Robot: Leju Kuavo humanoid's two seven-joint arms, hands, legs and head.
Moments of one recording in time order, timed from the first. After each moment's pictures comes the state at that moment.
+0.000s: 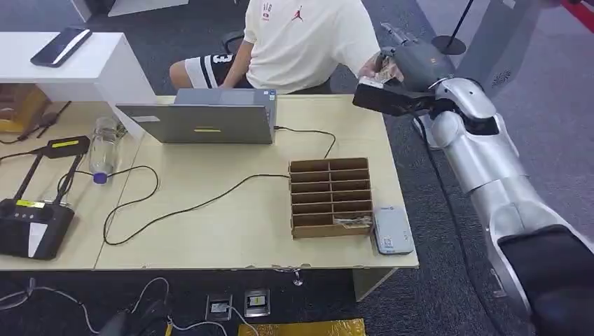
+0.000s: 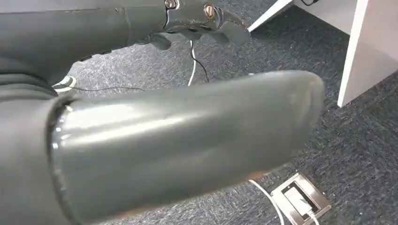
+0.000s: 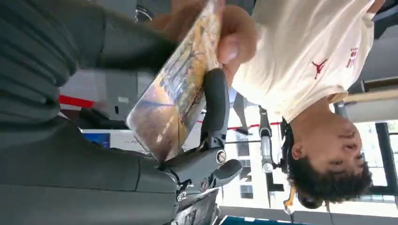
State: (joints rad) left arm -0.23 0.21 -0.65 -0.29 -0.17 0.41 -0.17; right arm -1.09 -0.24 0.43 -0.75 0.91 -0.06 -0.42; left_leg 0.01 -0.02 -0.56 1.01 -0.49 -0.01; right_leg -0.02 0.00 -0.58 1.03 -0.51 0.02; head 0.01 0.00
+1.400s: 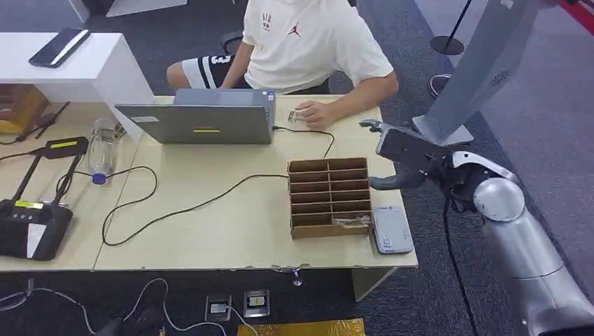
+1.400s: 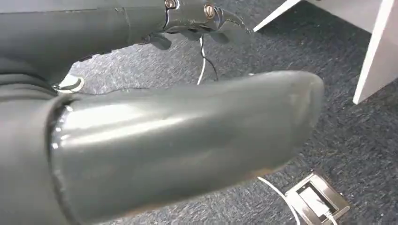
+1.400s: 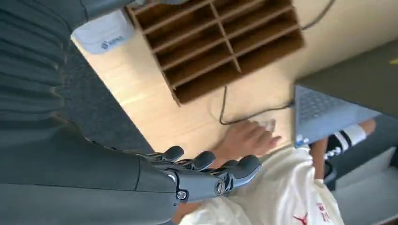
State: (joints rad) left arm -0.20 0.24 -0.65 -0.28 -0.15 0.40 -0.19; right arm -0.58 -0.44 0.30 -1.53 0.12 0.51 0.07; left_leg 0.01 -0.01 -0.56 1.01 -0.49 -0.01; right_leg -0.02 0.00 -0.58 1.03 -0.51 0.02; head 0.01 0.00
